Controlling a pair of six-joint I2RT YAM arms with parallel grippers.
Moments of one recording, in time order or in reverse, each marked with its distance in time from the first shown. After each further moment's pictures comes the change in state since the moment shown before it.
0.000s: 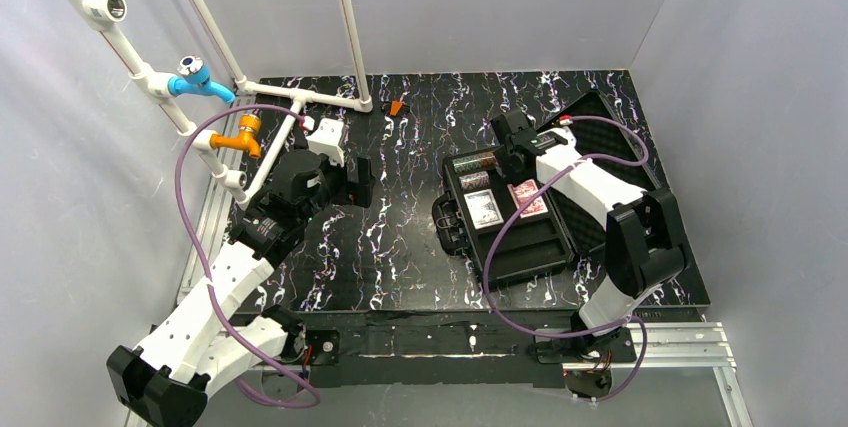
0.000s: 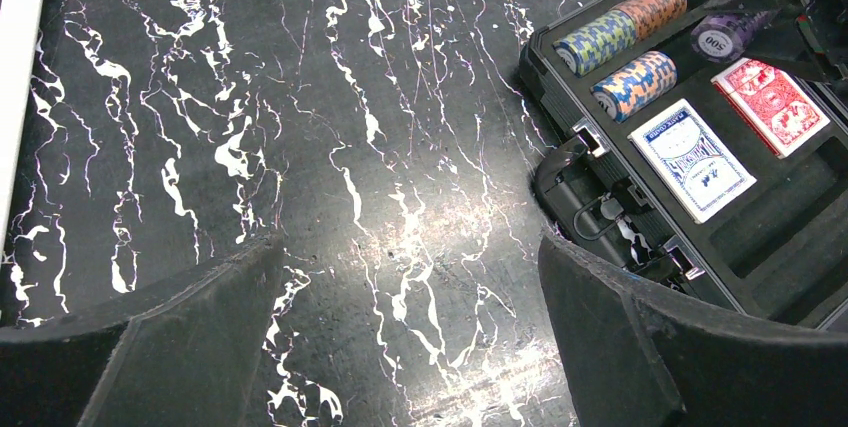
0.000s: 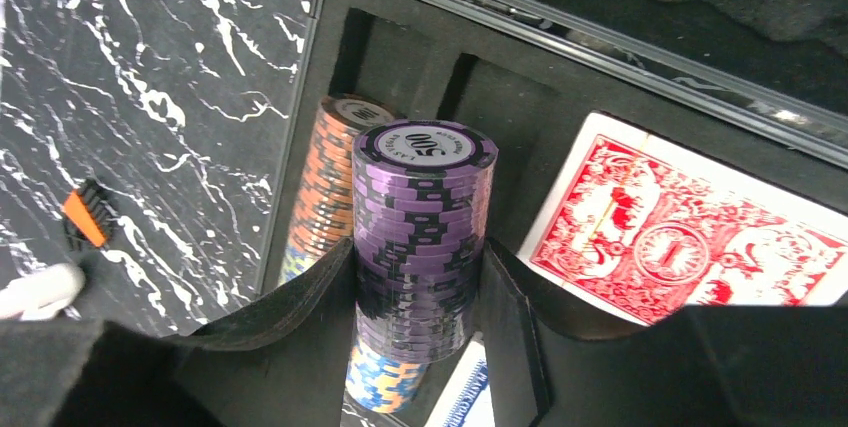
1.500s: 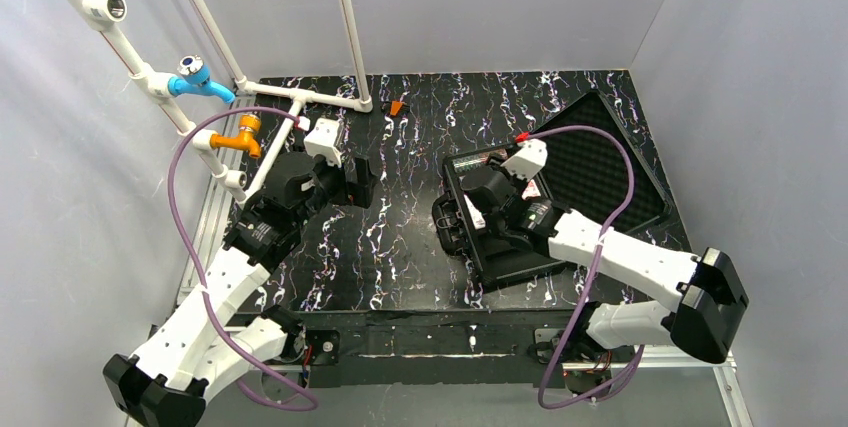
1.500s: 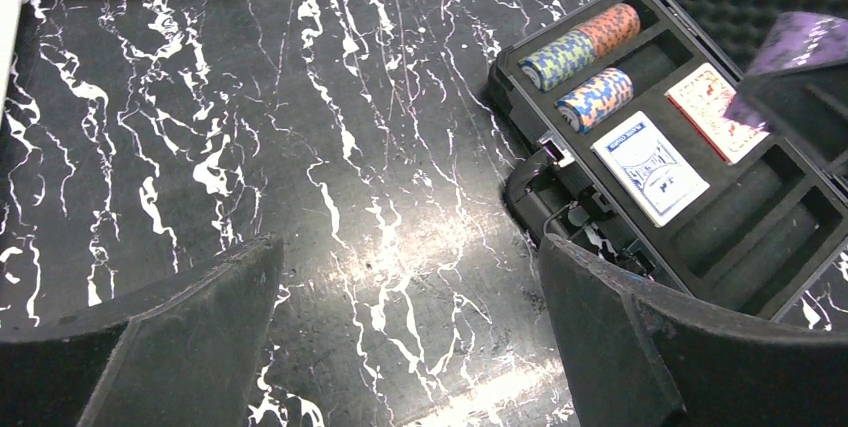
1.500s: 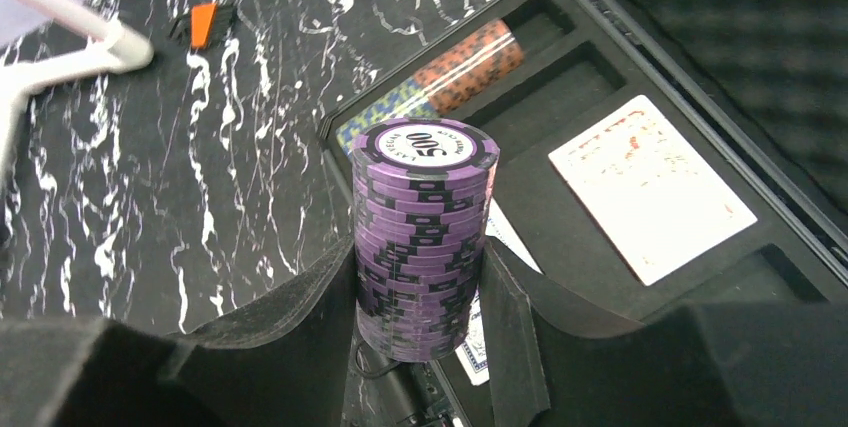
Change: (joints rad) left arm 0.000 -0.038 -0.002 0.023 0.050 -0.018; right arm 0.476 -0.397 -0.306 0.311 0.425 -0.500
